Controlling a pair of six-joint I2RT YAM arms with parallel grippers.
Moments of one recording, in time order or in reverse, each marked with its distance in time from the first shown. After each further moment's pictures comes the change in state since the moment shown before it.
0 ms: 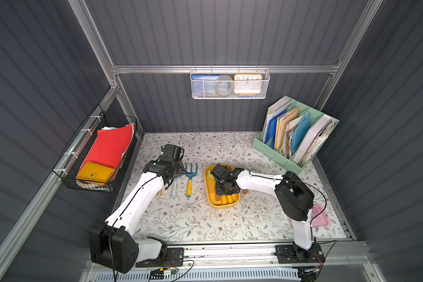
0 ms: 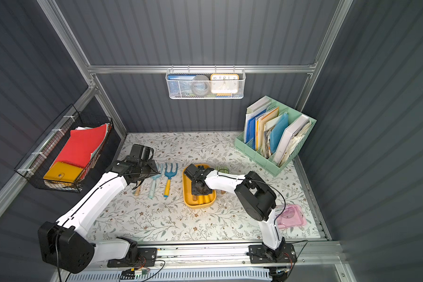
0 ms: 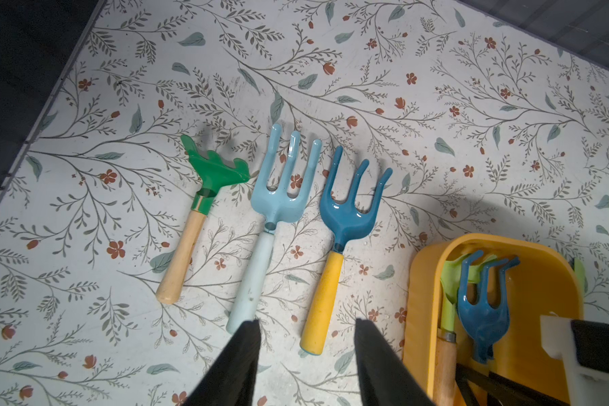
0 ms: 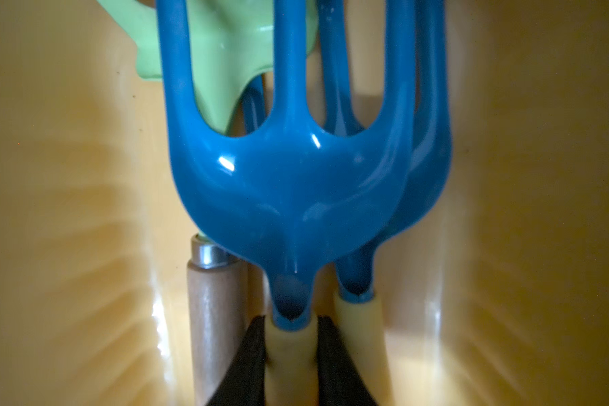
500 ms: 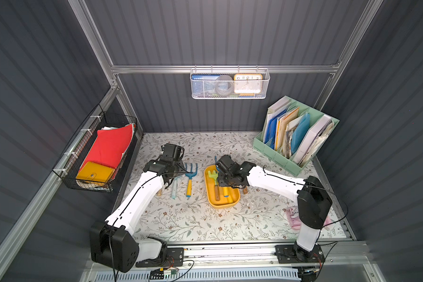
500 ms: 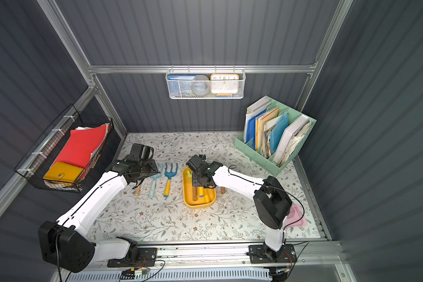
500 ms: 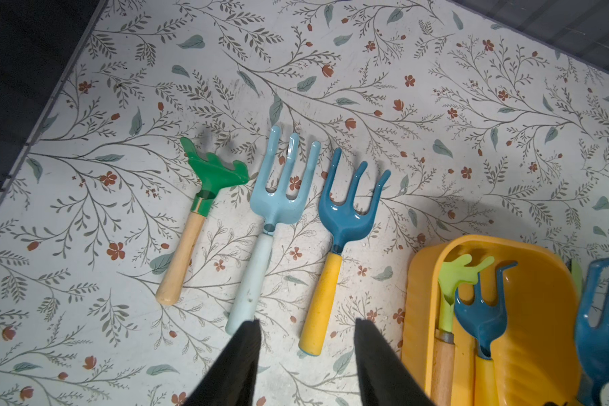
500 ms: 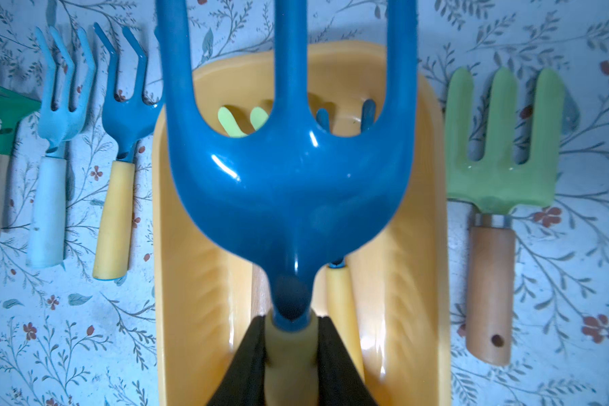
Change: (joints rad) left arm 0.000 0.007 0.014 -0.005 0.000 0.000; right arm -0.021 -0.185 0.026 -0.047 0.056 -0.044
